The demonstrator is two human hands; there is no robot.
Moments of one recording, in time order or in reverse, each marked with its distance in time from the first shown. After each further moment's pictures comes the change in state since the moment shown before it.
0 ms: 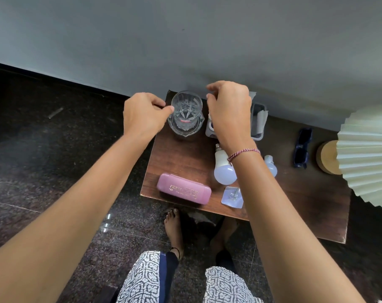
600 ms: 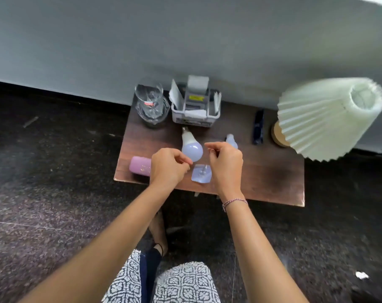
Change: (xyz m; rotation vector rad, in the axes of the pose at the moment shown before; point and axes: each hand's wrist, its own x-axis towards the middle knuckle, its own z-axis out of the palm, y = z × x) left_hand -0.174 -0.019 0.083 0.115 -0.249 0.042; right_hand -0.155 0.109 -0.018 0.164 0.061 0.247
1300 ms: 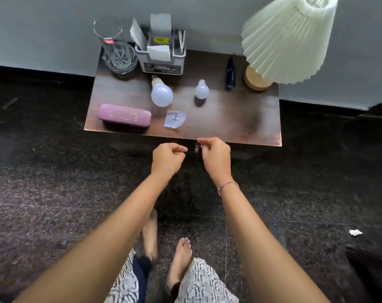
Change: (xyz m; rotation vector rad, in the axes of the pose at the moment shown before) left_hand -0.088 -0.076 0.130 -0.011 -0.033 0.036; right_hand -0.108 0.139 -0.004 0.152 -0.061 0.067
